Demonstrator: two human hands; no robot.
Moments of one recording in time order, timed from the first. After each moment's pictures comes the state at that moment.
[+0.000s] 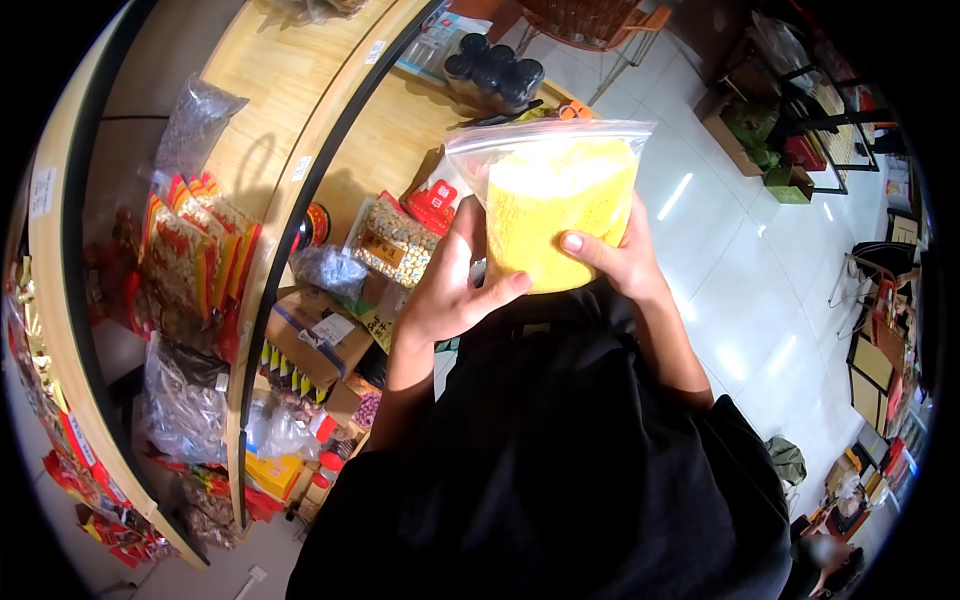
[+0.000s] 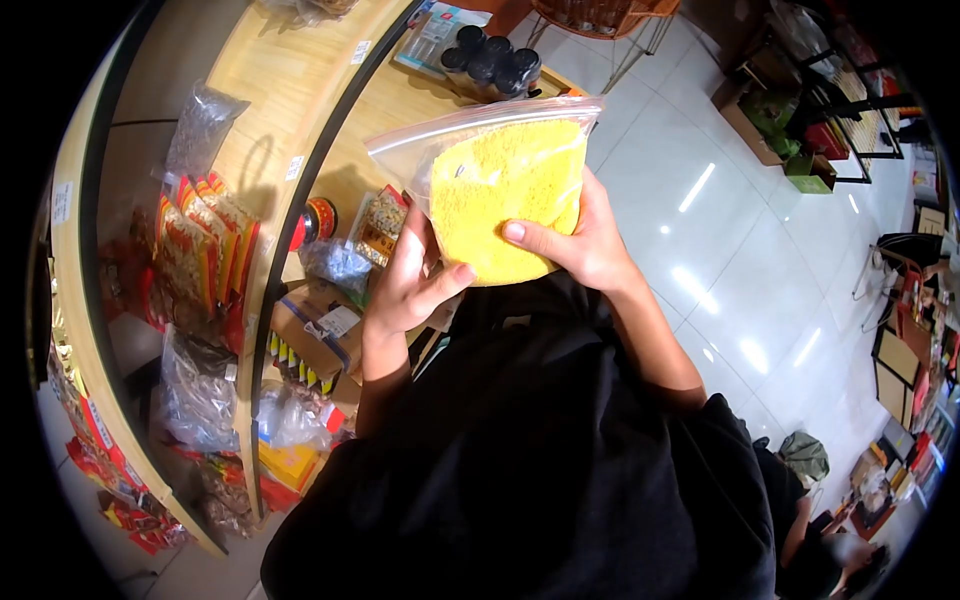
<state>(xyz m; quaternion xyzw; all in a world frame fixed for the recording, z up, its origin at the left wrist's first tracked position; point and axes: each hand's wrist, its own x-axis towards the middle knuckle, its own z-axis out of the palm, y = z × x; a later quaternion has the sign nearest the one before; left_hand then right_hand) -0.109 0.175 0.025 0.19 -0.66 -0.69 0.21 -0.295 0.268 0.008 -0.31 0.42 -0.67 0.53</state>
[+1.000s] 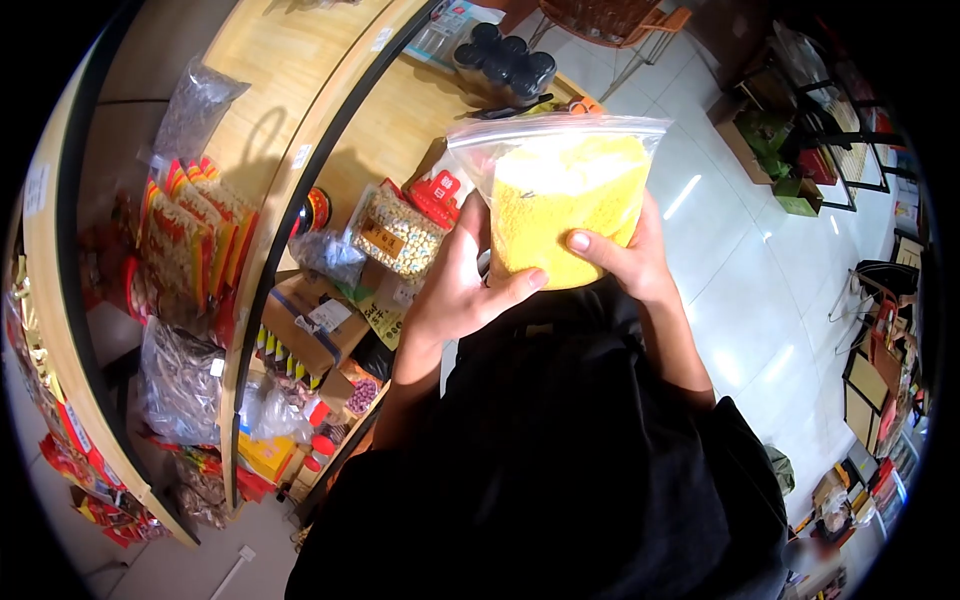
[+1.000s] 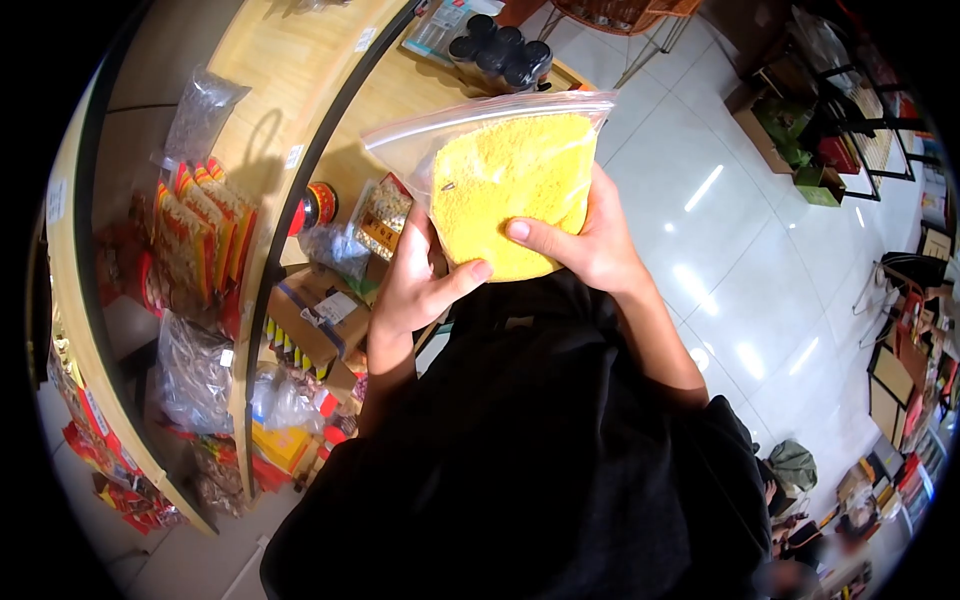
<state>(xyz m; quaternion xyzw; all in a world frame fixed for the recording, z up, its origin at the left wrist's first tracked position) -0.123 0.181 0.023 0.24 -0.65 -0.68 0.24 -0.307 0.261 0.007 -0.32 0.42 -0.66 0.54</state>
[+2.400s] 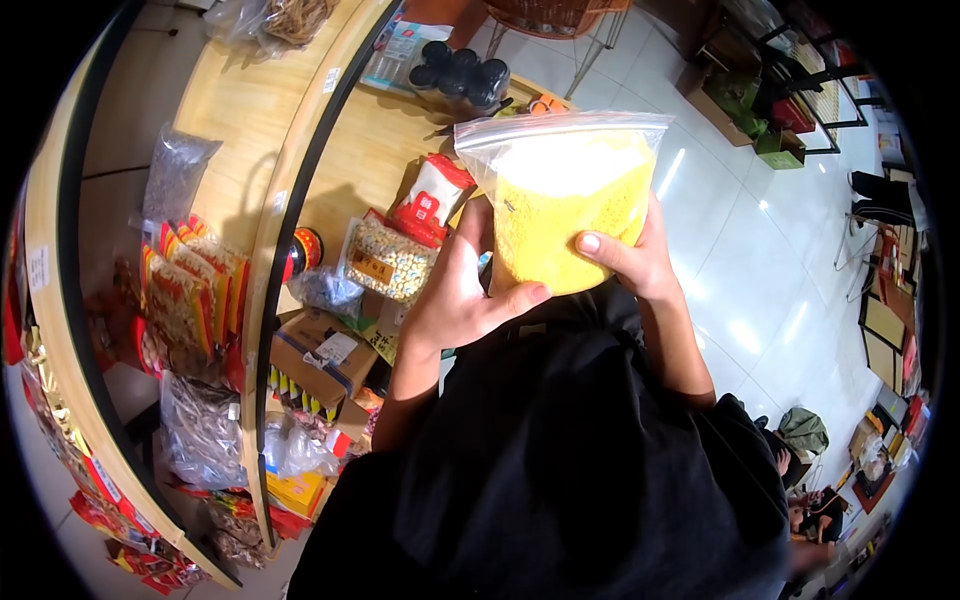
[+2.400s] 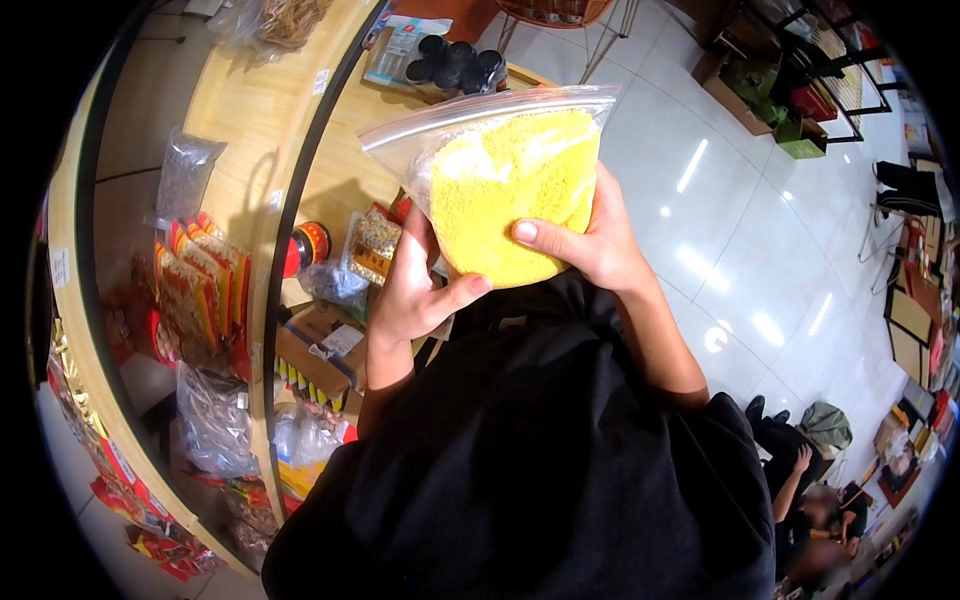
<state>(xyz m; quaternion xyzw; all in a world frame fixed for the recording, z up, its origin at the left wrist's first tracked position) -0.150 0.184 0.032 0.17 -0.70 -0.66 0.21 -0.324 0.291 0.013 -0.27 0.44 -0.70 0.50</state>
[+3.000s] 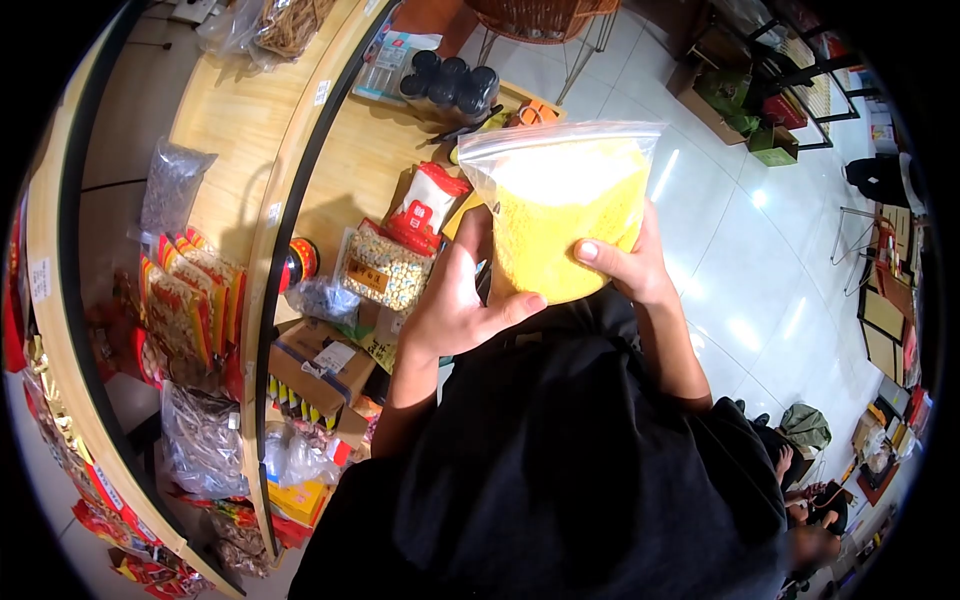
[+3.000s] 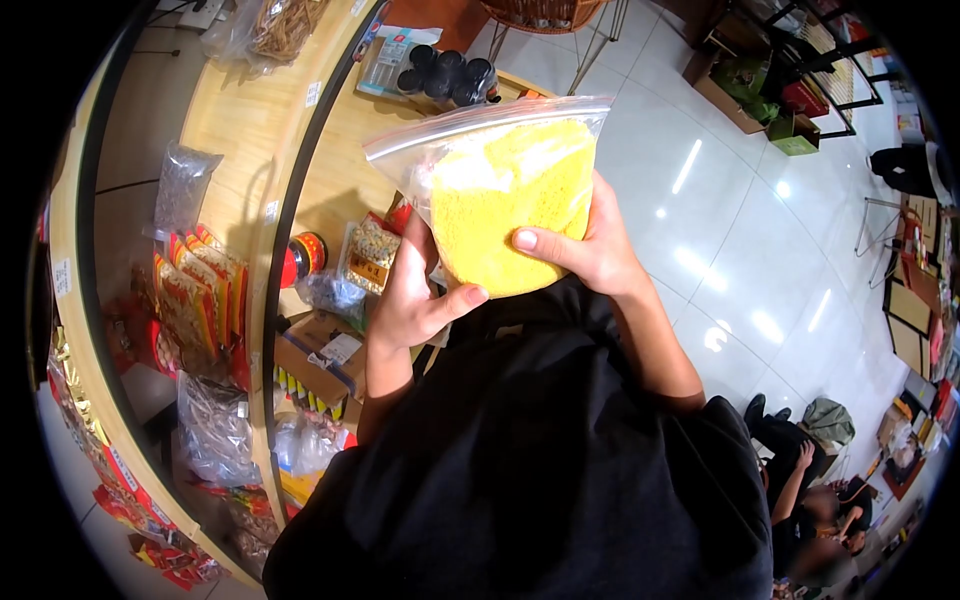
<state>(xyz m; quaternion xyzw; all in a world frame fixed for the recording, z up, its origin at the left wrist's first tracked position) -0.155 0.188 0.035 0.16 -0.71 -0.66 0.20 -0.329 0.300 0.010 -0.27 0.42 -0.70 0.51</state>
